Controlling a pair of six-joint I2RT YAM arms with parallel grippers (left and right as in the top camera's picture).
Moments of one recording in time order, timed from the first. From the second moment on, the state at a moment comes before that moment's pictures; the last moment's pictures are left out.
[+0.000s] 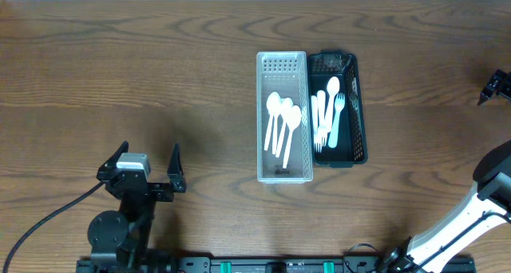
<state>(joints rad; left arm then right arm) -0.02 0.13 0.36 -0.36 0.05 -0.03 -0.62 2.18 2.15 -1.54 0.02 0.07</state>
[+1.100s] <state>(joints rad) 0.06 0.01 0.03 -0.14 -0.03 -0.19 -0.62 2.18 2.15 -1.54 0.02 0.07</state>
